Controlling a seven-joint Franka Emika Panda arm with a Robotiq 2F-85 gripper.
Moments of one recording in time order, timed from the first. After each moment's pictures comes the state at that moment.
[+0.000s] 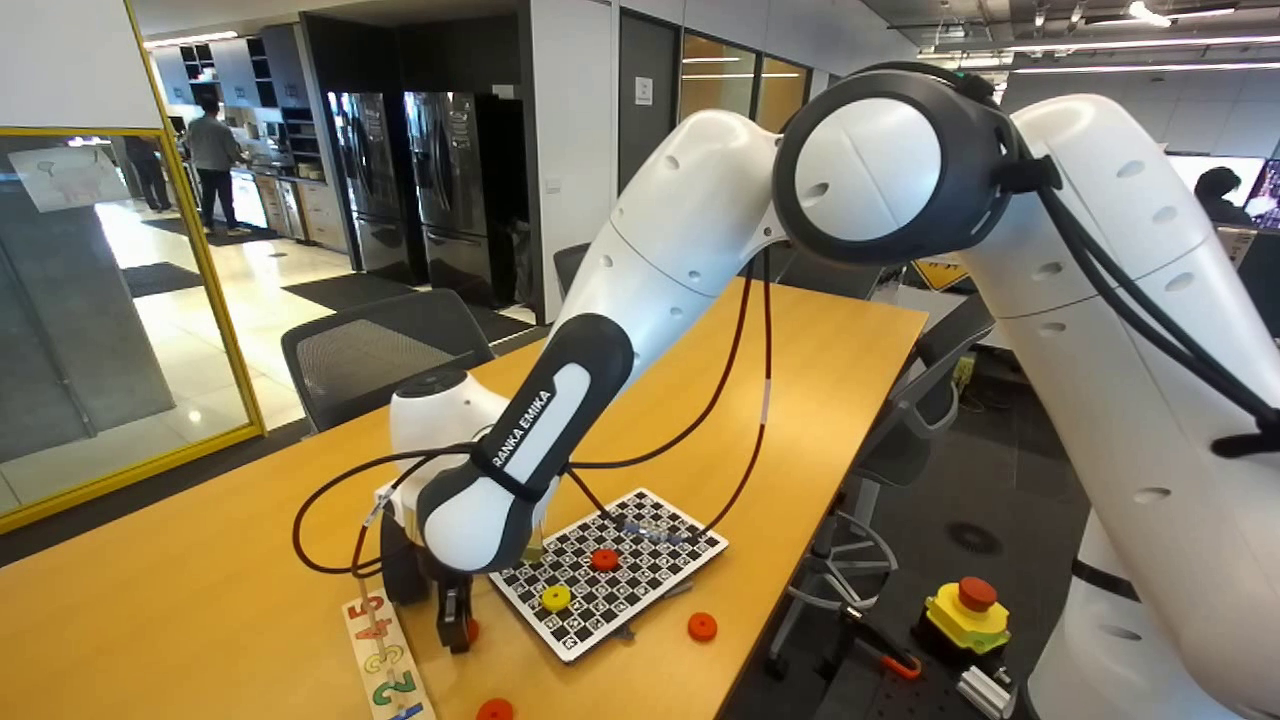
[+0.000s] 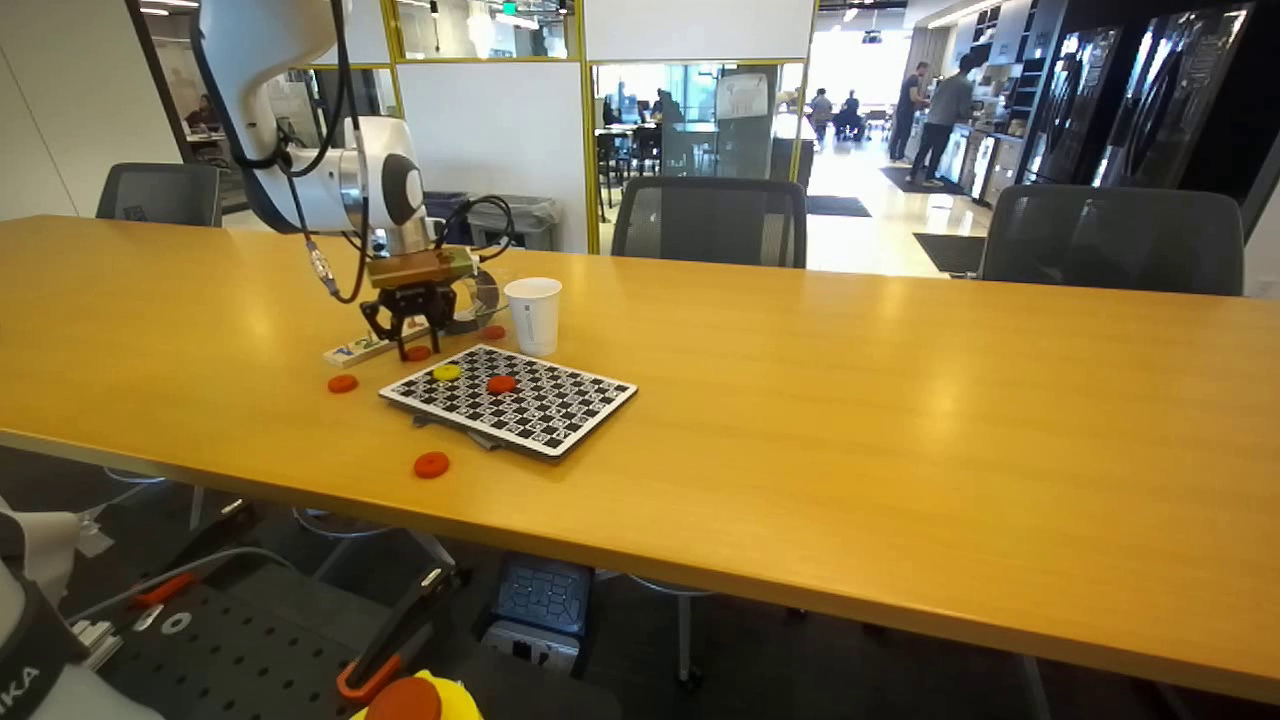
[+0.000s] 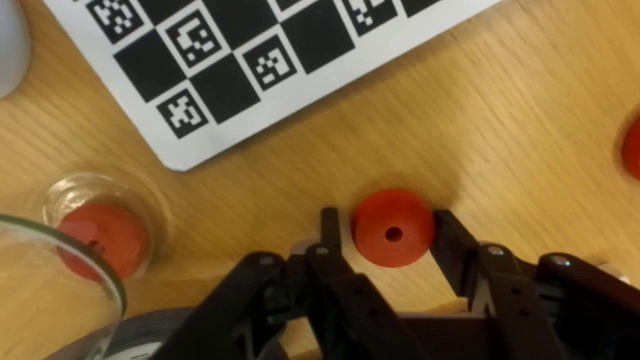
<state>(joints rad) 0.20 0.67 0.20 -1.91 -0.24 2.60 -0.42</state>
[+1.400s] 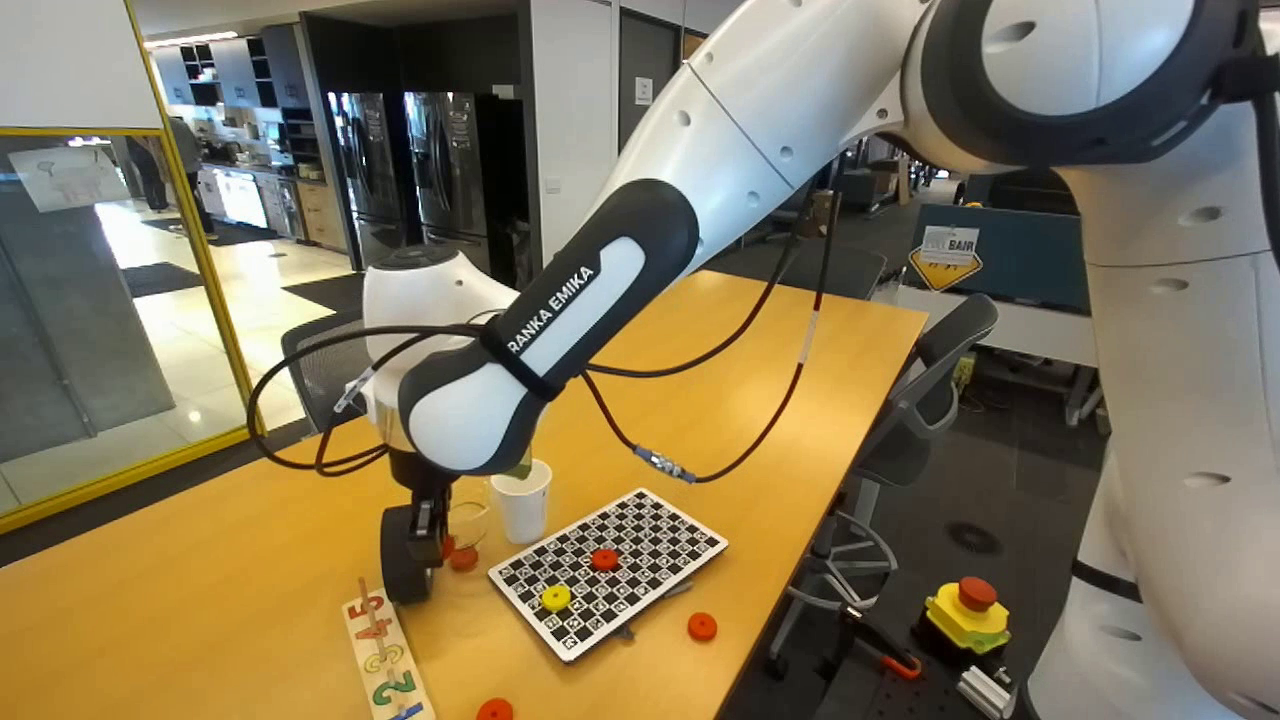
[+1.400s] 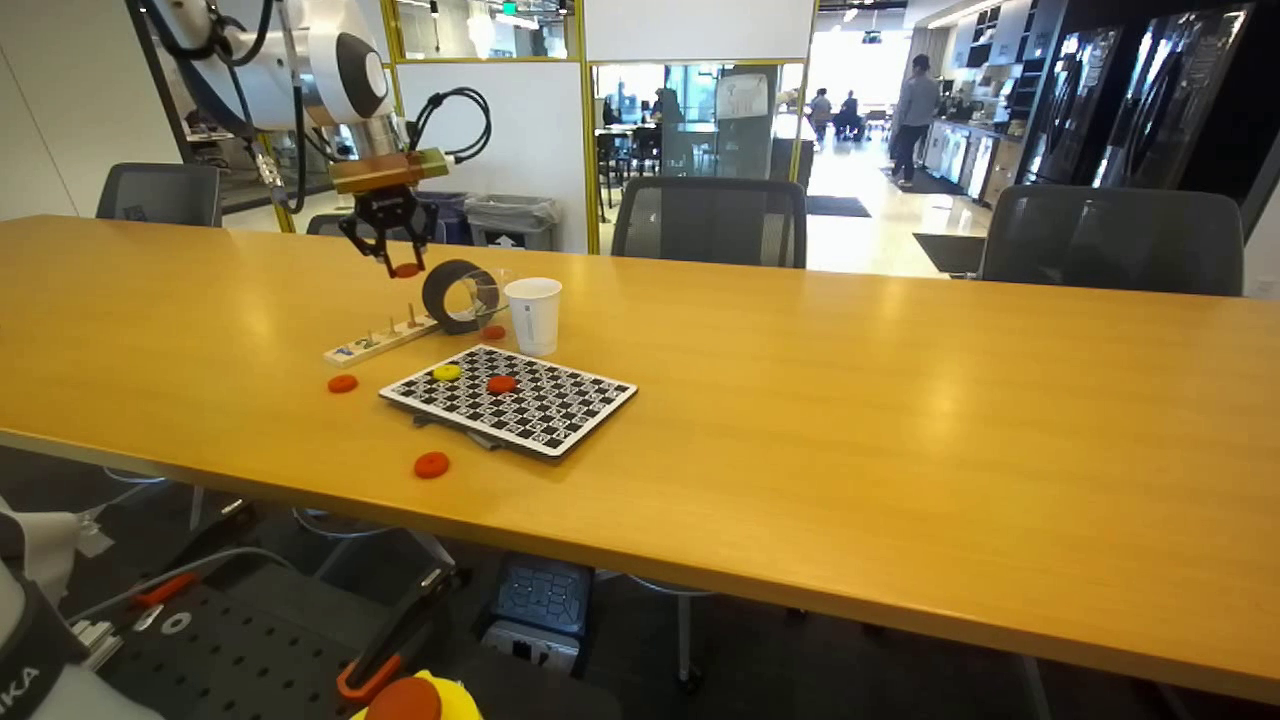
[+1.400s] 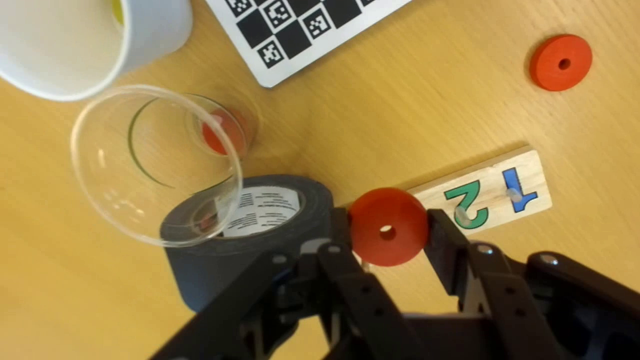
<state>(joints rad) 0.21 0.39 0.22 -1.99 -0.25 2.51 -0.35</state>
